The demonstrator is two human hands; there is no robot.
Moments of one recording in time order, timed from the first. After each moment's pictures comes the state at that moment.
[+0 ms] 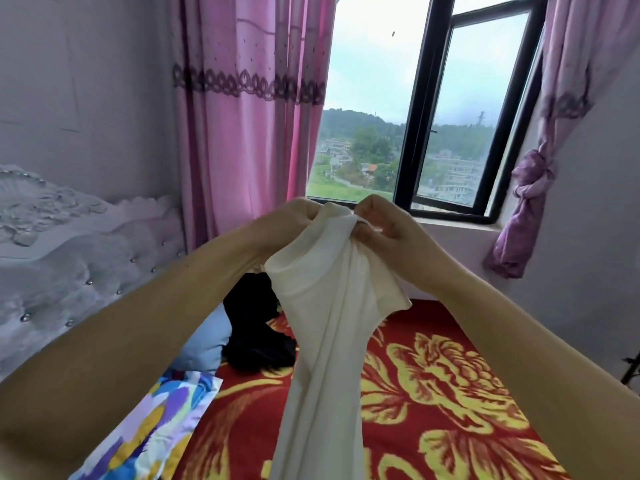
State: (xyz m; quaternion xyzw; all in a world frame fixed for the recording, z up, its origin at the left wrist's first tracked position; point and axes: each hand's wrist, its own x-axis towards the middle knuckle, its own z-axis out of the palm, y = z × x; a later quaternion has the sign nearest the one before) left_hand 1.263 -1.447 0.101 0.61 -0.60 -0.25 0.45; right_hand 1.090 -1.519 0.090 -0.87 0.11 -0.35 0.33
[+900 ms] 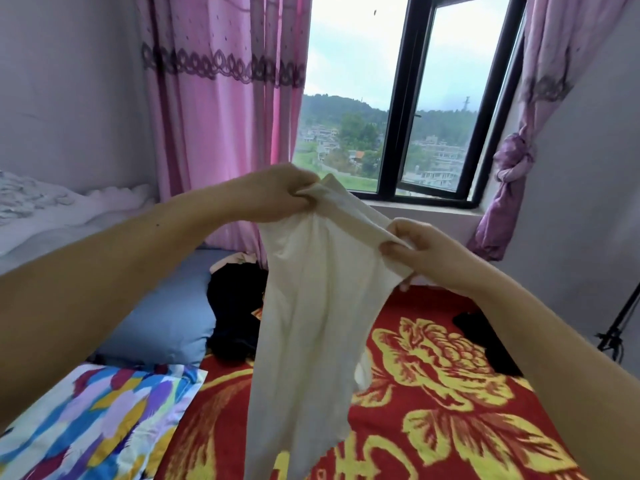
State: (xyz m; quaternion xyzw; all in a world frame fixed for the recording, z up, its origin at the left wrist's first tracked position) left_hand 1.255 -1.464 0.128 0.65 -0.73 0.05 0.21; right_hand 1.027 -1.579 0.061 -0.88 0.20 -0.26 0.34
